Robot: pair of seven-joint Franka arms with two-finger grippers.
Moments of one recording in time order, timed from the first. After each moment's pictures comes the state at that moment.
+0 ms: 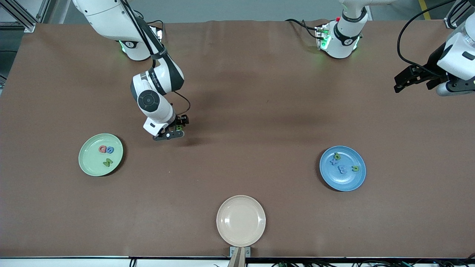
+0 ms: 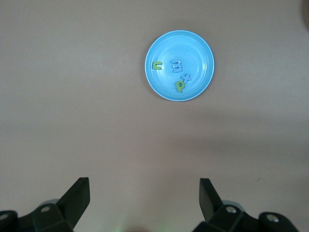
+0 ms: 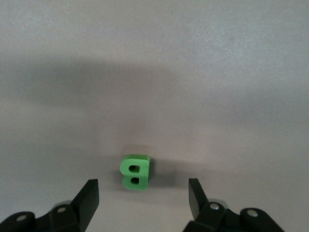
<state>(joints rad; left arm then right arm) 0.02 -0.13 -0.10 -1.74 0.00 1.60 -0.16 0.51 0.39 -0.04 -2.22 0.08 2.46 0.23</state>
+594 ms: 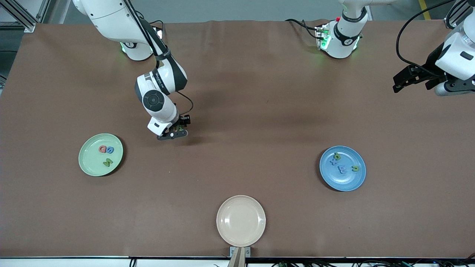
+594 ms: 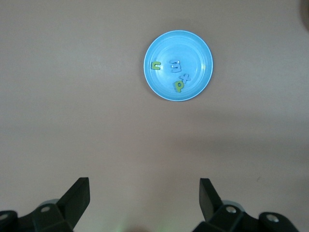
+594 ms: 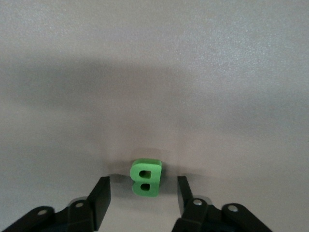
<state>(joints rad) 0.02 -0.13 -0.11 -1.74 0.00 1.60 -0.16 0.53 0.41 -0.04 -2.22 0.08 2.50 0.23</state>
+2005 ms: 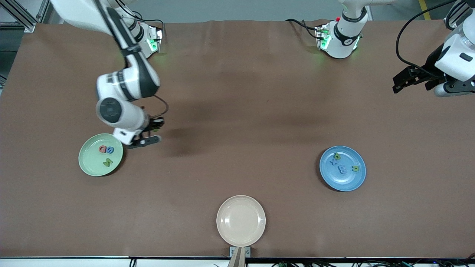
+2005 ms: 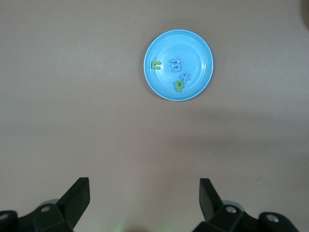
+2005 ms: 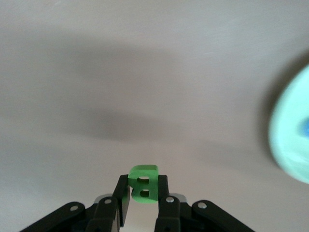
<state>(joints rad) 0.02 -0.12 -0.11 -1.74 0.00 1.60 -0.16 0.30 0.26 -0.08 -2.04 0.05 2.07 -0.08</state>
